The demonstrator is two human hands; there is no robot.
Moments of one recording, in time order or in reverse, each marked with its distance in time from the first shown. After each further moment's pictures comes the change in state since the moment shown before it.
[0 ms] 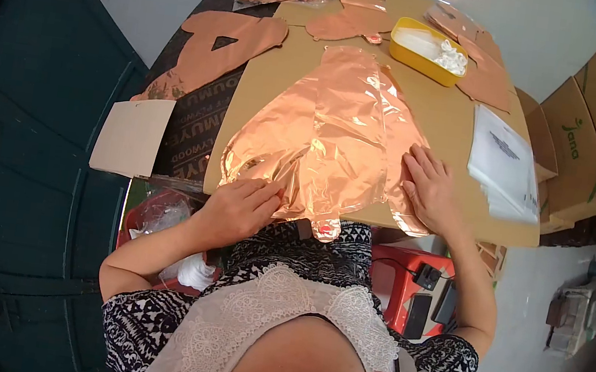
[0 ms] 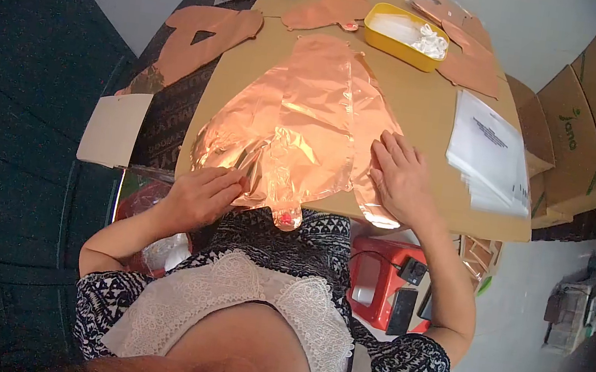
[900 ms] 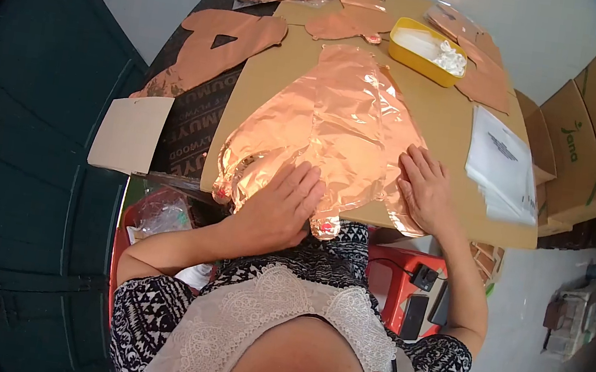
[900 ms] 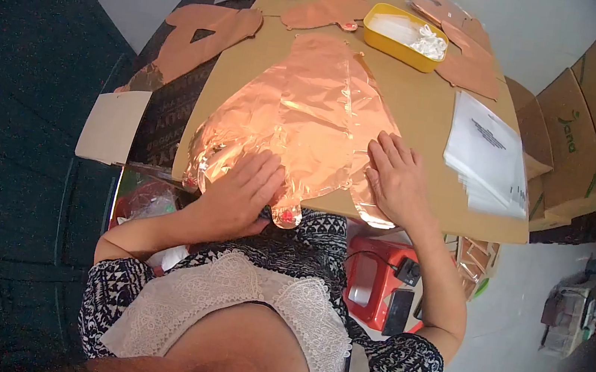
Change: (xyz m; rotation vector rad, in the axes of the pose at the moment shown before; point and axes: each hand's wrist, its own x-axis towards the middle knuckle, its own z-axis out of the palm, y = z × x) left_hand 0.043 0.033 0.015 -0.063 -0.128 -0.060; right_hand -0.002 -0.003 0.003 -0.010 0.053 -0.003
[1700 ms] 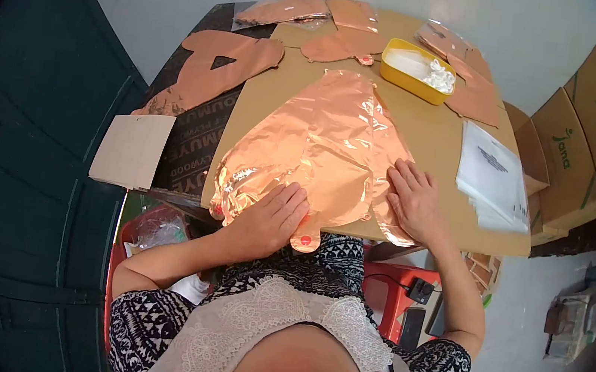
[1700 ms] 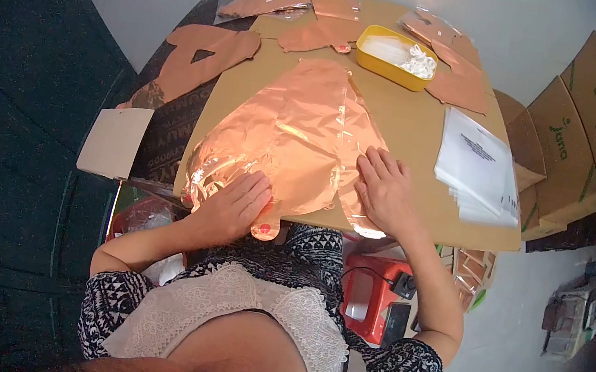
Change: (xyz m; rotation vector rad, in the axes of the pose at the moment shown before) left_hand -0.017 -0.022 0.023 0.114 0.142 0.122; right_hand 0.008 -0.003 -0.001 -0.035 -0.007 -0.029
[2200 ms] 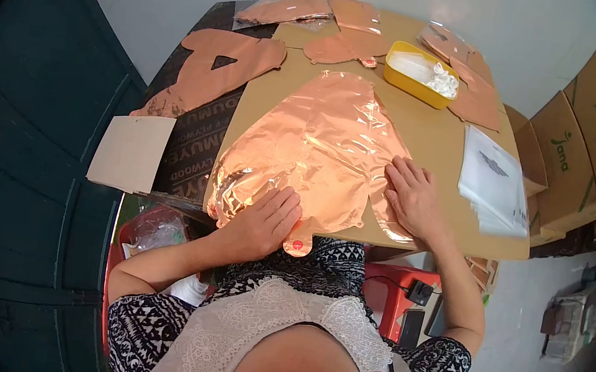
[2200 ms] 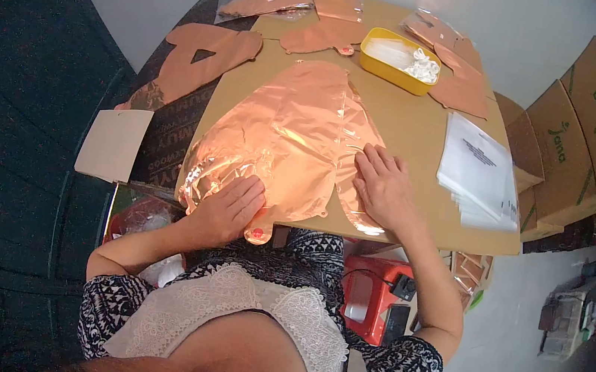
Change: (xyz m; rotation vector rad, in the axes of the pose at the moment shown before) left_hand -0.016 -0.011 0.003 0.007 0.027 0.017; right_hand 0.016 0.003 0.007 -0.001 -0.033 -0.019
